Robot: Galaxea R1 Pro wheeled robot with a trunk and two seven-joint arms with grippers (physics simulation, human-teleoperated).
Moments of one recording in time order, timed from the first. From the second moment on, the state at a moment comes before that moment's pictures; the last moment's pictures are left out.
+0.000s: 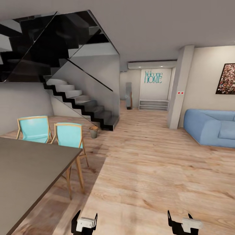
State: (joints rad) left arm -0.18 -0.05 -0.20 -0.50 -0.05 -0.61 0.11; right arm -0.05 -0.04 -0.11 -0.78 0.06 -0.47 -0.15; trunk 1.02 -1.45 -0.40
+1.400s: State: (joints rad) left arm -0.19 -0.05 -0.20 -0.49 -0.05 -0.61 0.11; right arm -0.05 -0.04 -0.11 -0.78 0.06 -0.47 -0.15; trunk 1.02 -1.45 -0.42
